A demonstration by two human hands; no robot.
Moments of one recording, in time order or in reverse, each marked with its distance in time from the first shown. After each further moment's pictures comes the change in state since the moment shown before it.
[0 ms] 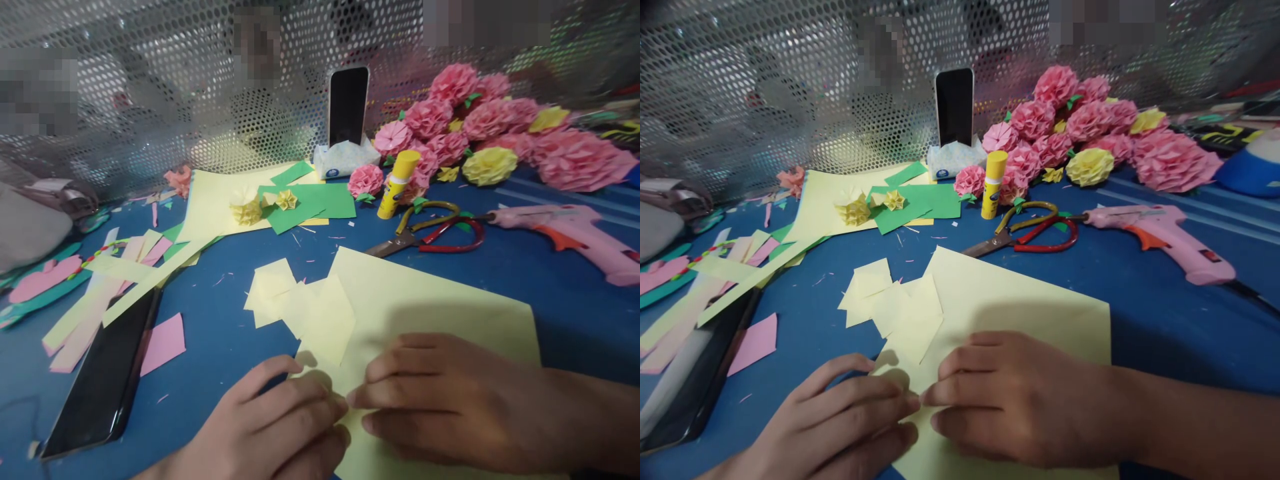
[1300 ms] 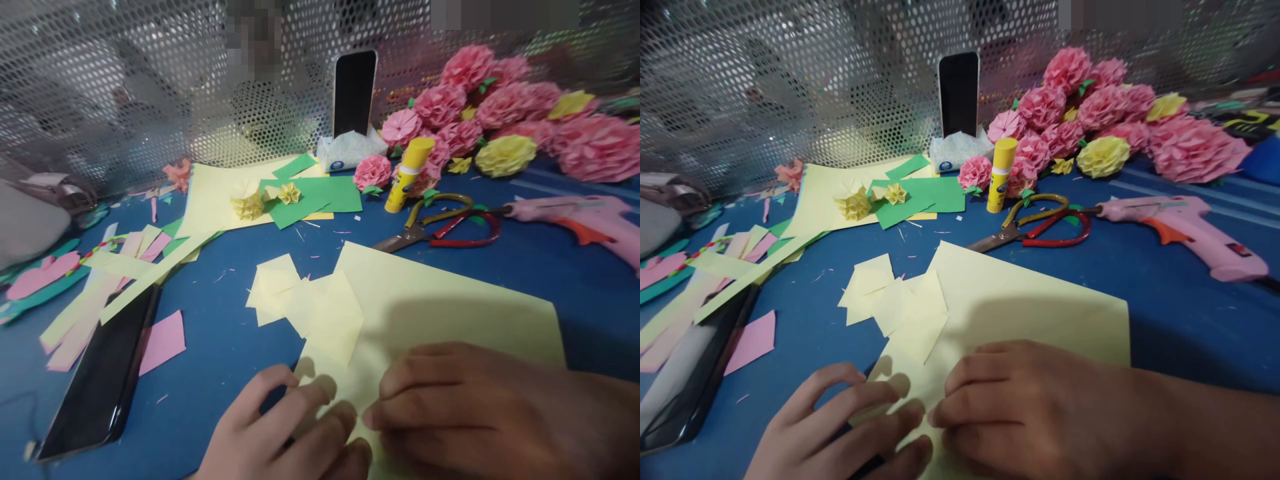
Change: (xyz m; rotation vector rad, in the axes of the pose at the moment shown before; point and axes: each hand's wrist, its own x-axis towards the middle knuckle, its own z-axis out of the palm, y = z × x) left_hand 0.011 0.015 0.003 0.208 0.004 -0.101; right_hand -0.002 0.002 0.005 0.205 -0.048 0.010
